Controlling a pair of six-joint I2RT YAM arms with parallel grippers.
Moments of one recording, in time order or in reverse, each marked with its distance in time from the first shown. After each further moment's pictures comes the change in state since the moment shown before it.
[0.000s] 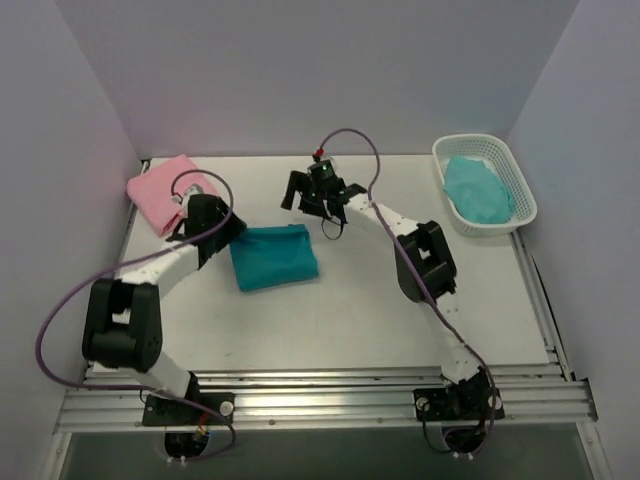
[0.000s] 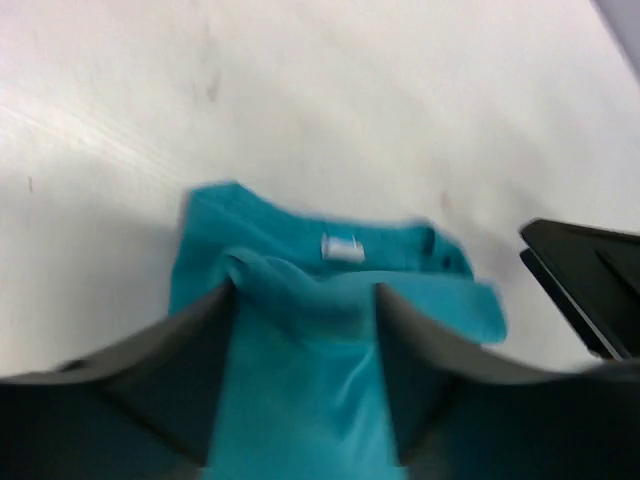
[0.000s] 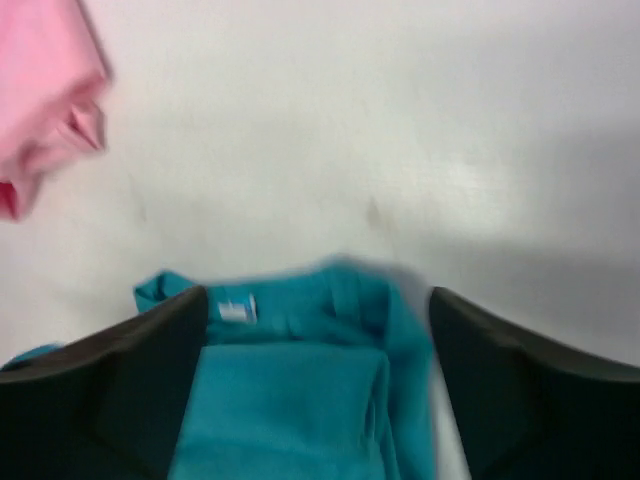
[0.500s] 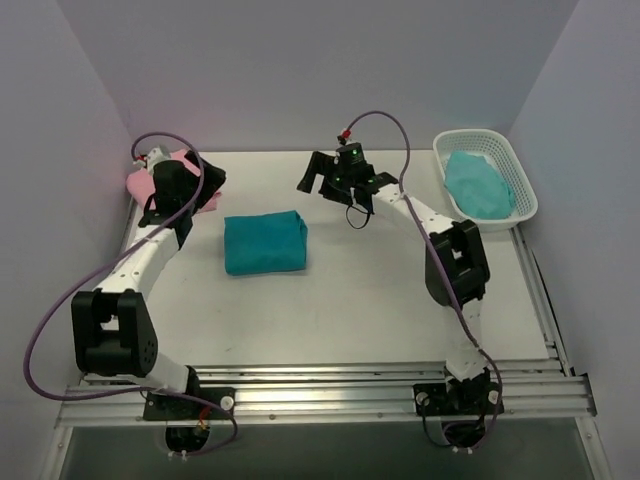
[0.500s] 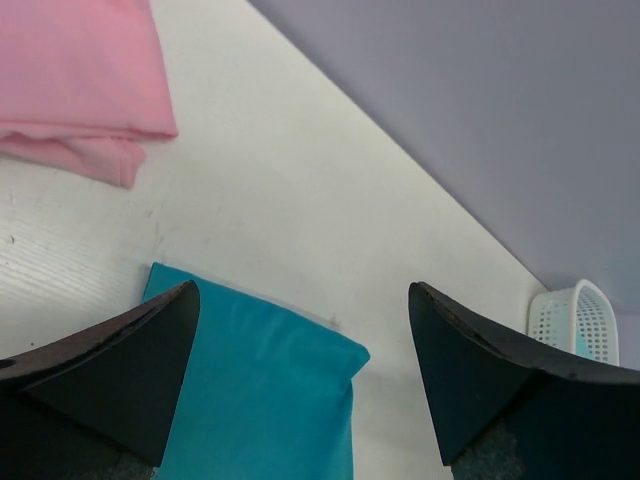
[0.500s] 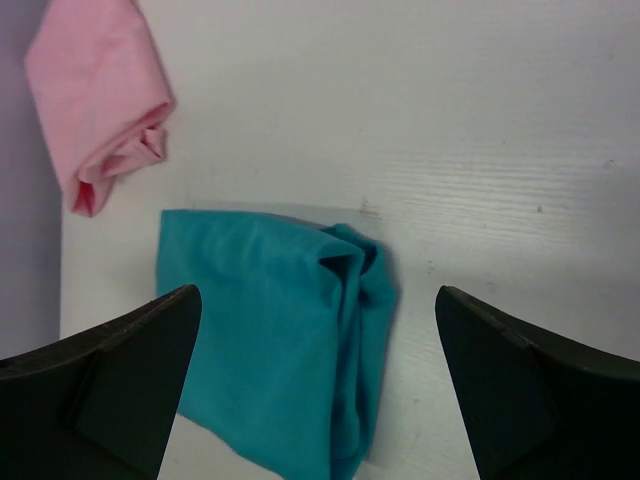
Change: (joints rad) left arm 0.169 0.074 0.240 0.086 0.033 -0.012; right arm -0.120 -0.022 0.046 0.030 -0.167 -0.006
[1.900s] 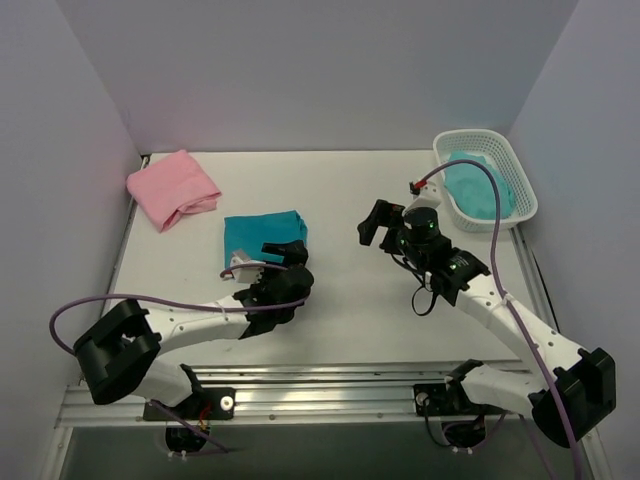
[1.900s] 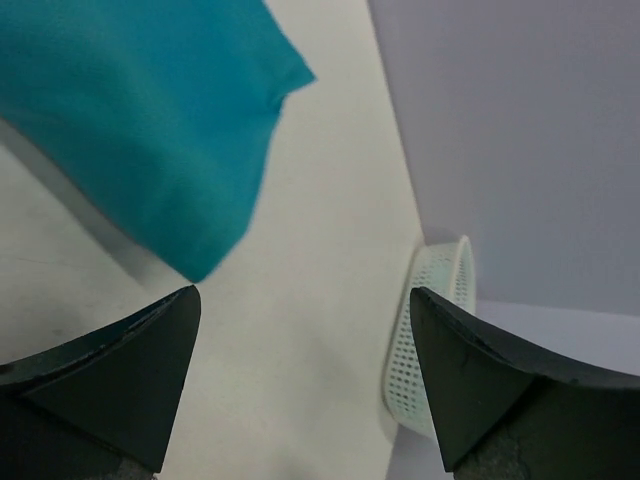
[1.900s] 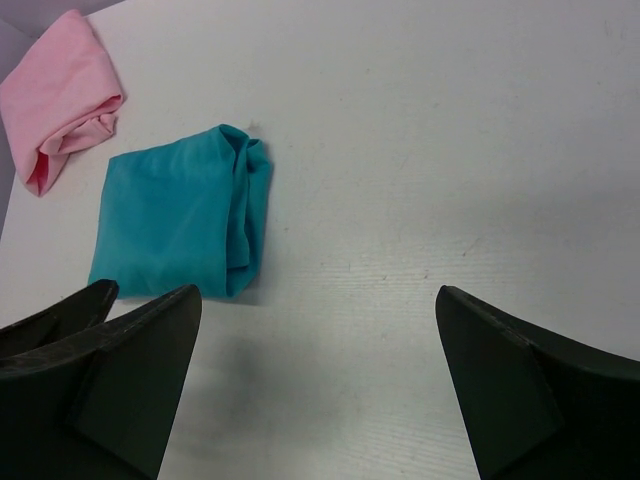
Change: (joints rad) left arm -0.930 -0.150 -0.425 0.129 -0.922 -0.911; right arm 0.052 -1.057 -0.899 0.025 0.356 -0.080
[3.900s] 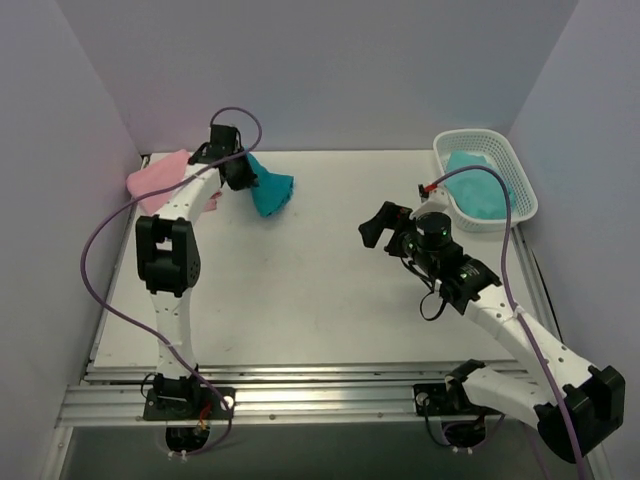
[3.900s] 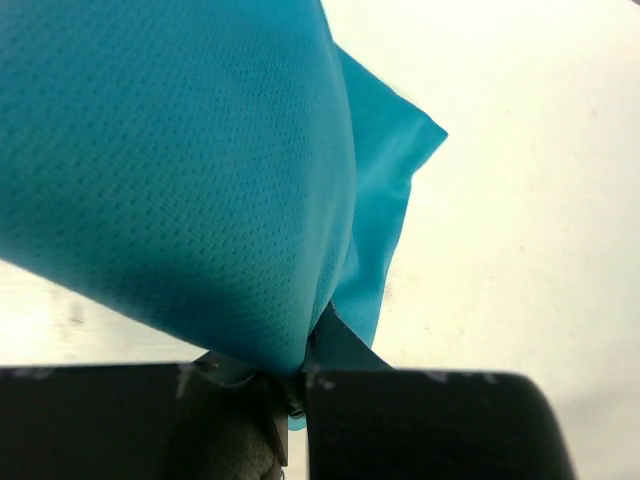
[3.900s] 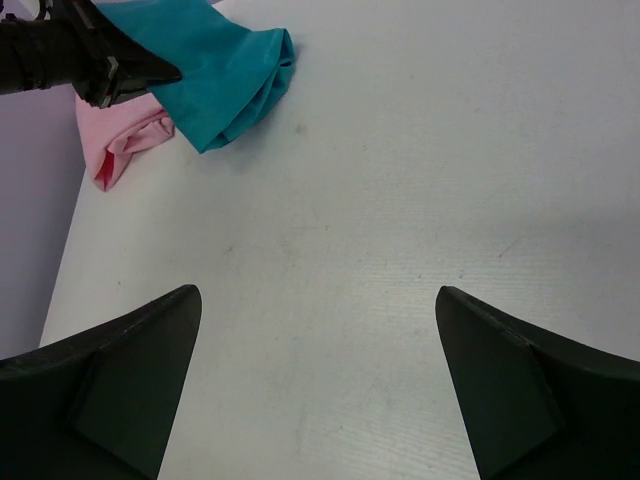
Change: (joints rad) left arm 0.819 0.804 1.217 -0.678 1.080 1.162; right arm -0.024 -0.071 -0.048 0.037 -0.092 0.028
